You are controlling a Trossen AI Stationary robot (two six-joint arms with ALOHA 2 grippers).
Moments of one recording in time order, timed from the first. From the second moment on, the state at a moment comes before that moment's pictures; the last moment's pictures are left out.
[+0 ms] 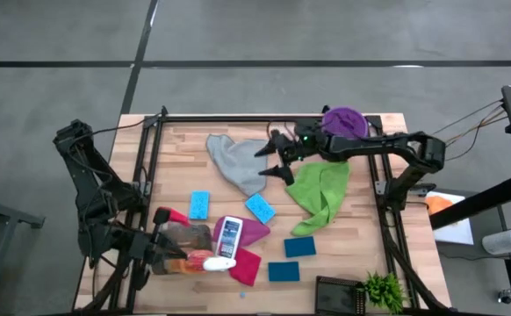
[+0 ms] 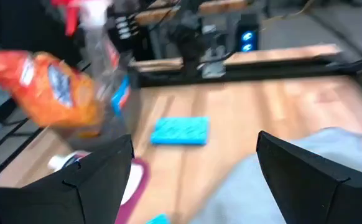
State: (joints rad) left arm -1.02 1.03 0.90 -0.13 -0.74 0.01; right arm -0.34 1.64 0.94 0.41 -0.57 0.04
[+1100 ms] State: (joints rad) left arm -1.00 1.16 1.00 -0.30 -0.75 -0.18; right arm -0.01 1.73 0.94 0.42 -0.38 -0.04
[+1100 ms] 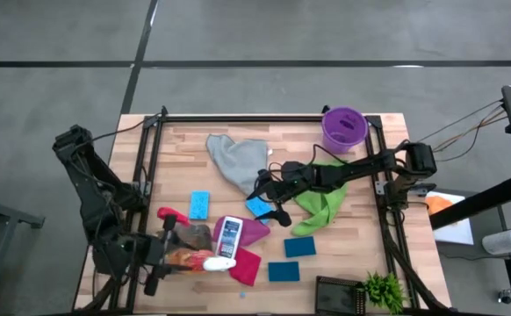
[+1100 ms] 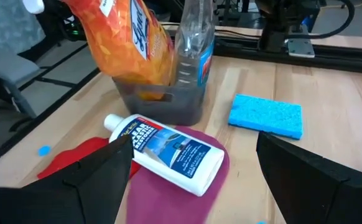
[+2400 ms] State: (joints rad) left arm -1.31 1.00 1.01 -0.94 -0.75 -0.83; right arm 0.23 1.87 0.99 0.56 -0.37 -0.07
